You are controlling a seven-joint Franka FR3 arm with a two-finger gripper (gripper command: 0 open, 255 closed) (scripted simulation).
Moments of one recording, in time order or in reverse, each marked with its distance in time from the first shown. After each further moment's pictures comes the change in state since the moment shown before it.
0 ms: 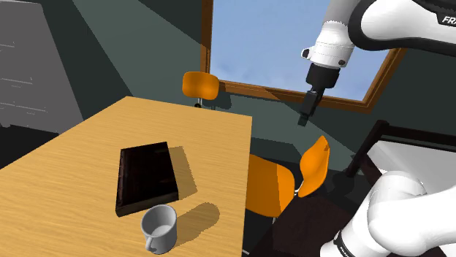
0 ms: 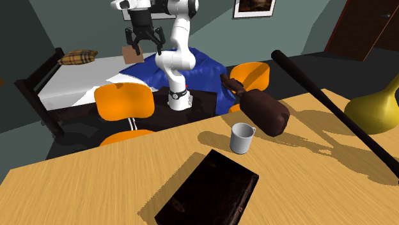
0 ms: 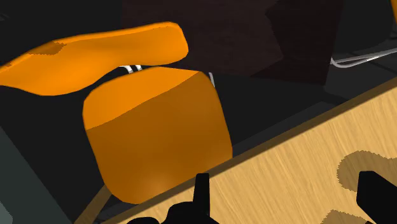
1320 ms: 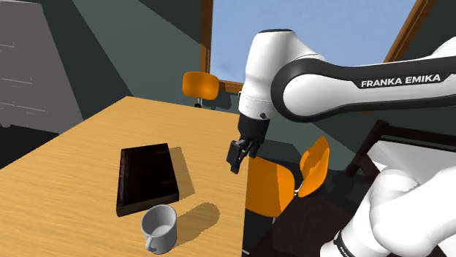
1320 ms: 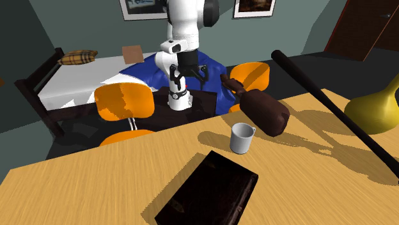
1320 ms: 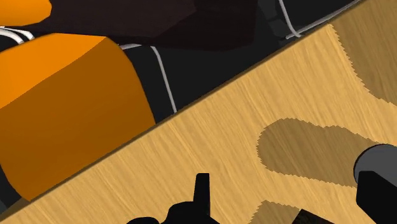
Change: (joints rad) arm 0.085 0.284 0.352 -0.071 0.200 0.398 0.373
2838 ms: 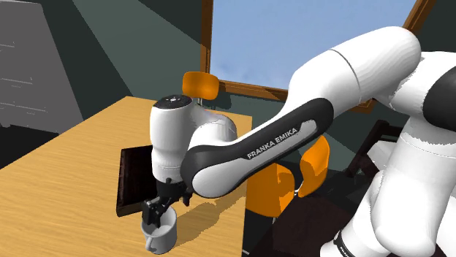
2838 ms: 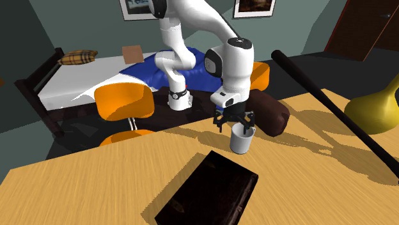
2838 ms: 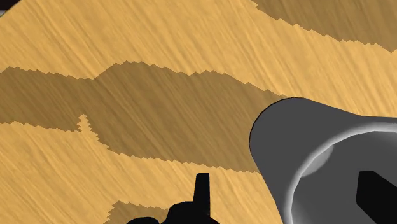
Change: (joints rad) arm 0.052 0.680 0.263 0.311 -0.279 0.357 0.501
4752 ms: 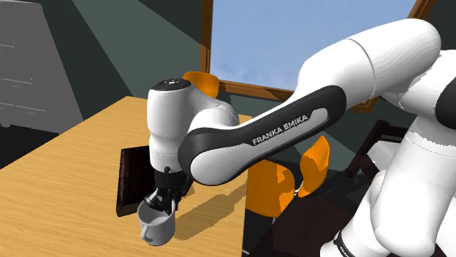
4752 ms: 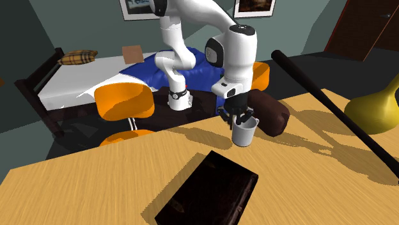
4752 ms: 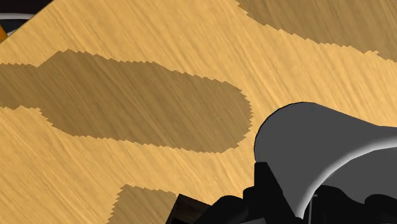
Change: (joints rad) arm -0.006 -0.043 0.007 0.043 0.031 -0.077 -0.016
